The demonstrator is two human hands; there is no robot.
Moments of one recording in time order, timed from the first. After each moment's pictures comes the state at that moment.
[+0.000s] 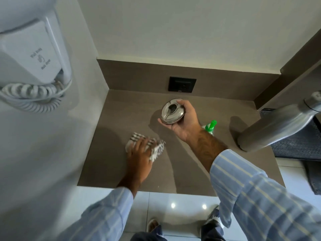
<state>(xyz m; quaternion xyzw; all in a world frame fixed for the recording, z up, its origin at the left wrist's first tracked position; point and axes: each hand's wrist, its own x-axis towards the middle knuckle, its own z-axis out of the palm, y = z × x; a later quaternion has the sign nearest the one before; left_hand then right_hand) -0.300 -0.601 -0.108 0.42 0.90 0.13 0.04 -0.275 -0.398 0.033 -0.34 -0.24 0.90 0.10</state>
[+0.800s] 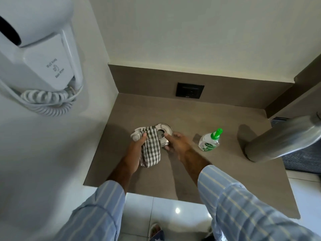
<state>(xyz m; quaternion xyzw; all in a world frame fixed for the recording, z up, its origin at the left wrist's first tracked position) -0.344 -0.584 -0.061 -0.09 0.62 0.68 0.38 -0.269 -0.429 -0.051 -0.47 -0.45 0.76 0.02</state>
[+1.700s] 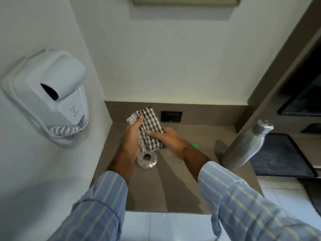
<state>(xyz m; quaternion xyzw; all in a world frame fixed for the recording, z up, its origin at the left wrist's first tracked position) -0.341 -0.524 0.129 0.00 0.54 0.77 0.35 -0.235 -0.417 0.139 -0.23 -0.67 0.71 -0.01</state>
